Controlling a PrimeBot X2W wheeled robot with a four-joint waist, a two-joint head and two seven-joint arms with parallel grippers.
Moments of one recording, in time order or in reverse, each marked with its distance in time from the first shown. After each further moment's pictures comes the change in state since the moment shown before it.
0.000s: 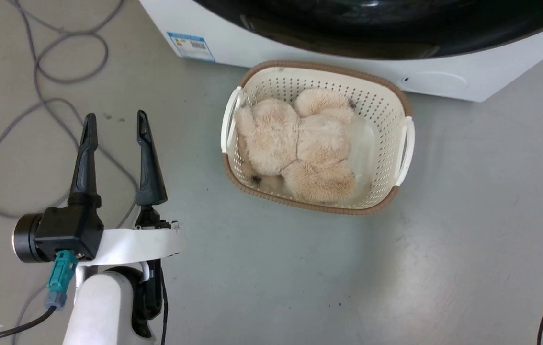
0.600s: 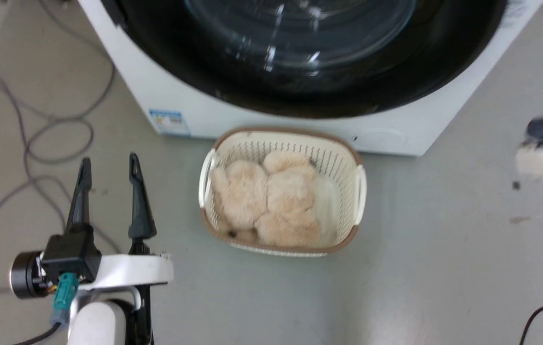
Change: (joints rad) left arm 0.089 -0.001 0.055 0.055 0.039 -0.010 0.000; right arm 0.258 0.132 -0.082 -0.372 -0.090 -0.001 0.000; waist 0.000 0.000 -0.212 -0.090
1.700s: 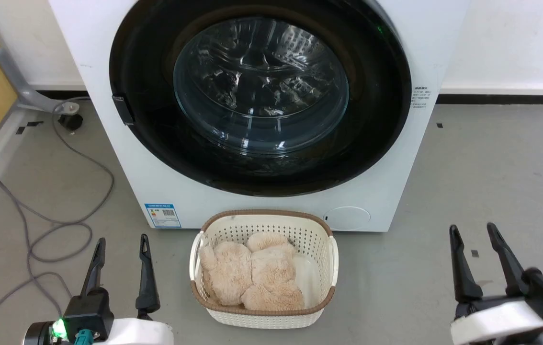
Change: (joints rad) left arm 0.221 0.000 0.012 0.059 0.028 -0.018 0.000; right arm 0.562 0.181 0.001 0.052 0.086 0.000 0.000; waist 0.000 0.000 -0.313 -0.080
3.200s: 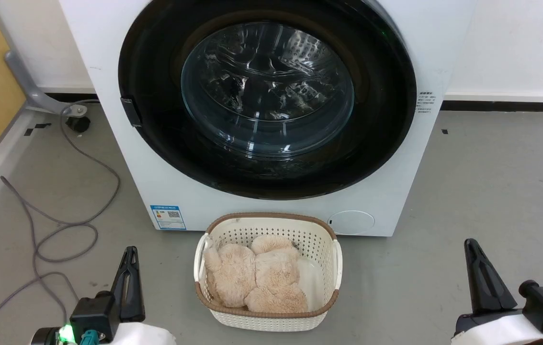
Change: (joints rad) left arm 0.018 0.000 -0.006 0.014 0.004 -0.023 0.046; right arm 0.070 0.001 0.004 -0.061 -0.014 0.000 0.046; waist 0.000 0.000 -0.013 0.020
